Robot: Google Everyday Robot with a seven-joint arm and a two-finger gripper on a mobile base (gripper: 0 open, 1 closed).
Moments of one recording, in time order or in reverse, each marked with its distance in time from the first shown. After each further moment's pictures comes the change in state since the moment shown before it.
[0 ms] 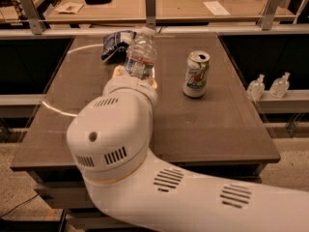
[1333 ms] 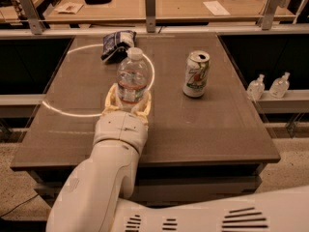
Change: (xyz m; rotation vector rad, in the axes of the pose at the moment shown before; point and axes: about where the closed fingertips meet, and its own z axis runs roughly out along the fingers) arm -0.034 0.002 -0.019 -0.012 0.318 -0.147
